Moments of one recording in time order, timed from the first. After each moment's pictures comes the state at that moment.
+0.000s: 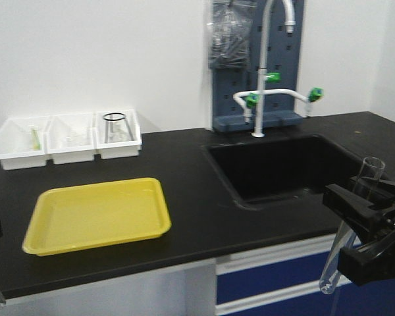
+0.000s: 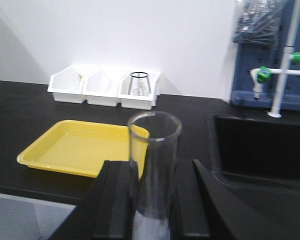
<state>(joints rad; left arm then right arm) -0.32 0.72 -0.65 0.11 0.11 -0.15 0.43 0.87 -0.78 0.05 0.08 -0.07</state>
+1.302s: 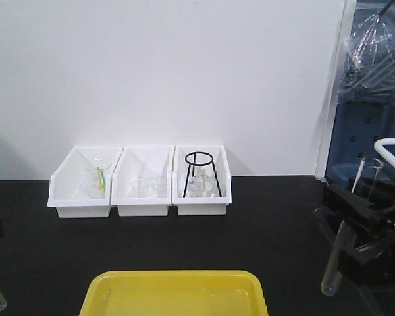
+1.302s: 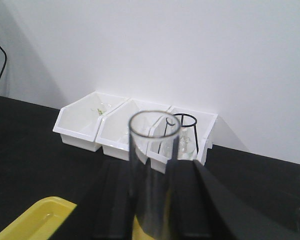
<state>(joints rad) -0.32 0.72 -0.65 0.11 0.11 -0.15 0.43 0.87 -0.78 0.05 0.08 -0.07</state>
